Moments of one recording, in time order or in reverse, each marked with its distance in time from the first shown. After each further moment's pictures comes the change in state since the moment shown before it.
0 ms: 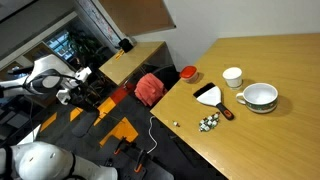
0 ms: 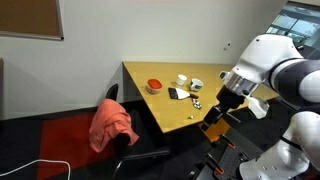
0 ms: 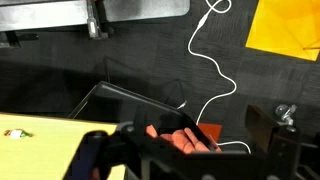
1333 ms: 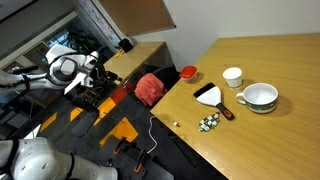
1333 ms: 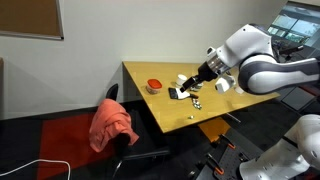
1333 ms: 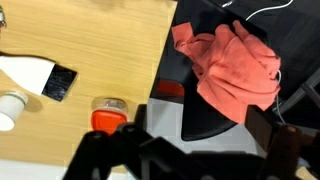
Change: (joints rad) arm -0.242 0.228 -0.001 0.121 -0.437 0.433 0.000
